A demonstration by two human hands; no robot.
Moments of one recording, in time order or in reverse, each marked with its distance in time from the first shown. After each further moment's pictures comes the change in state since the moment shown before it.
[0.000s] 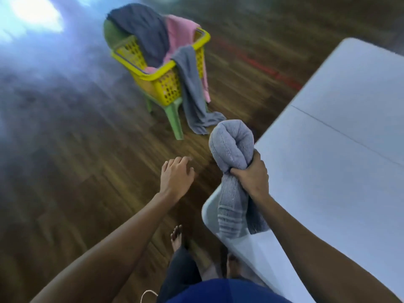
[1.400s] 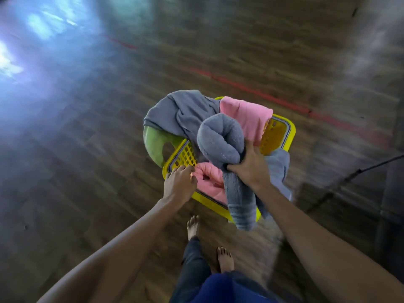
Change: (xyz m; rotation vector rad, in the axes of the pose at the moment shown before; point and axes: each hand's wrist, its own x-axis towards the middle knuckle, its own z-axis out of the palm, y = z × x) left_hand 0.696 -0.340 -0.213 0.081 -0.162 0.134; right_hand 0.502 -0.498 0.366 -0.140 0.131 -0.129
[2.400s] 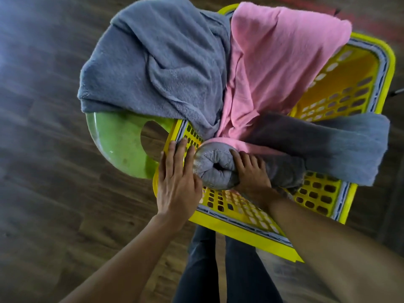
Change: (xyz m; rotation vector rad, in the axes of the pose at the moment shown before) left_hand 0.131 -0.104 0.119 0.240 -0.003 0.317; right_hand 0.087 0.154 0.245 -0.702 -0.401 0.008
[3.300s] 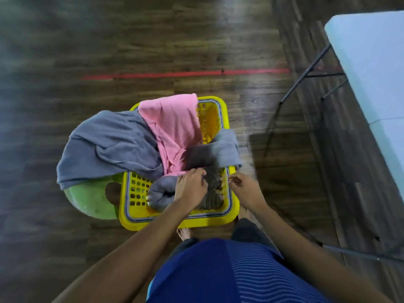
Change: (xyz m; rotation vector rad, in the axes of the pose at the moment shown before) left_hand 0.004 0.189 -0.092 -0.302 -0.302 0.316; right_hand -0.219 0.080 -0.137 1.038 0.329 0.568
